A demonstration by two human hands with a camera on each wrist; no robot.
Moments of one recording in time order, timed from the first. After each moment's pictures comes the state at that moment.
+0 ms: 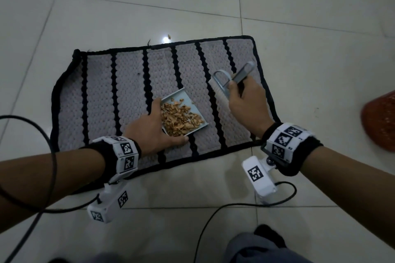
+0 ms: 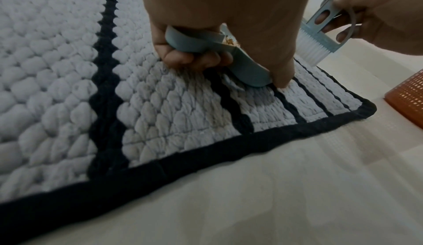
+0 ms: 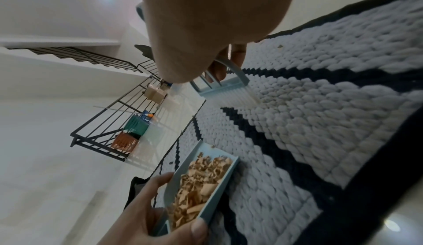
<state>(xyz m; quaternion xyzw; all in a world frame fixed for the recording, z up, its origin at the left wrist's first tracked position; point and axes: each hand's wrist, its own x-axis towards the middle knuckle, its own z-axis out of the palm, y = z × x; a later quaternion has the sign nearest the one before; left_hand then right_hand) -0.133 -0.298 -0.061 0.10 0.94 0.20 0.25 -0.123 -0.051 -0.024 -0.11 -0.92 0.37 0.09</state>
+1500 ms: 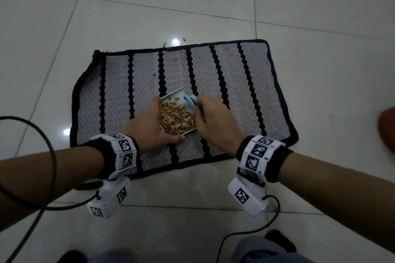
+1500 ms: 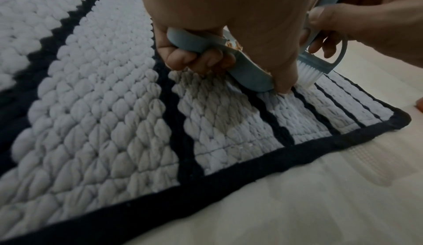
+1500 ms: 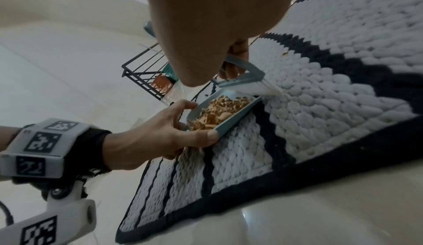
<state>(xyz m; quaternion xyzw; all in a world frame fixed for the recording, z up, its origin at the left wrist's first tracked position) -0.144 -0.334 -0.066 0.08 0.94 0.23 0.23 -0.114 -0.137 -0.045 0.09 -0.94 0.32 0.03</state>
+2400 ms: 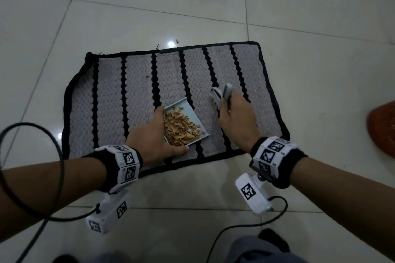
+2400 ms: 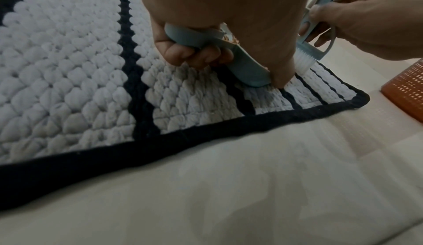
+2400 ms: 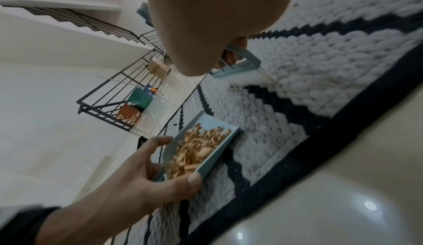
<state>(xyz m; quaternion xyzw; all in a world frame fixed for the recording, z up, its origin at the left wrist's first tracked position) -0.119 -0.310 -0.060 0.09 0.95 0.16 0.24 -0.108 -0.085 -0.044 -0.05 -0.93 0.35 0.13</state>
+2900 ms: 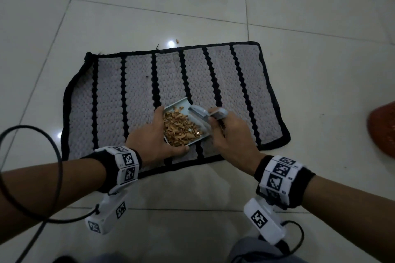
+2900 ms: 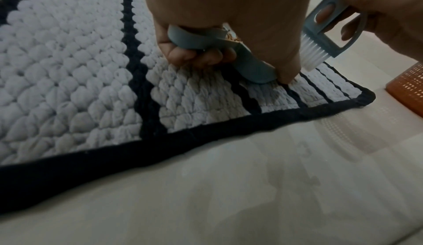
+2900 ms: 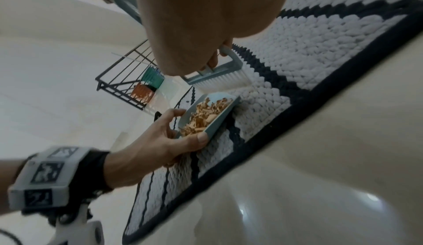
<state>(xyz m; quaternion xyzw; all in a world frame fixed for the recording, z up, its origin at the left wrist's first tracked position) -0.120 -0.312 -0.065 0.10 0.95 0.18 0.23 -0.072 -0.101 -0.035 0.05 -0.92 0.37 0.10</state>
